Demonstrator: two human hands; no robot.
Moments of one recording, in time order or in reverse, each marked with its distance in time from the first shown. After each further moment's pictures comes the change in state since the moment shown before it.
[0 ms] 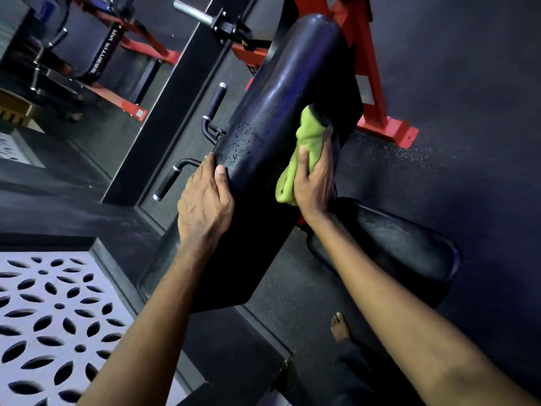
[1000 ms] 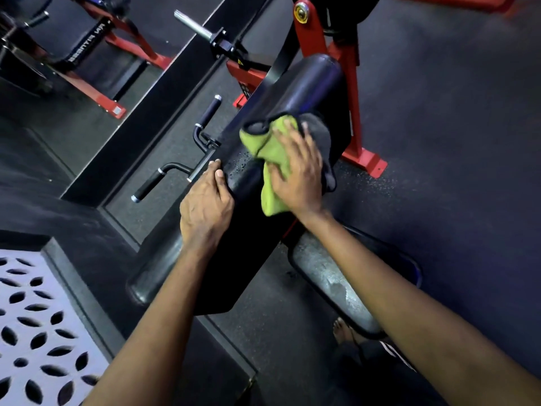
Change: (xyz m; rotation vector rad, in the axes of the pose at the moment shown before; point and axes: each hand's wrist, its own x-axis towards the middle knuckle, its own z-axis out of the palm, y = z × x) left_hand 0.003 -0.002 -0.009 -0.133 -0.002 -0.122; right_hand 0.024 -0.074 -0.016 -0.346 -0.280 -0.486
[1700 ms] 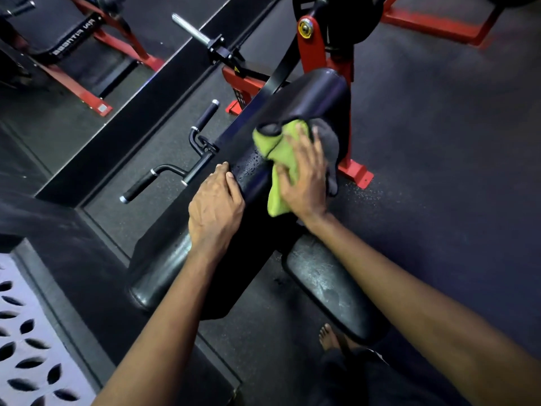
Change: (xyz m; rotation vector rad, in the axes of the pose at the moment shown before) left_hand 0.001 0.002 0.003 -0.036 0.028 0.024; right_hand 0.001 0.000 0.005 -0.005 0.040 -0.016
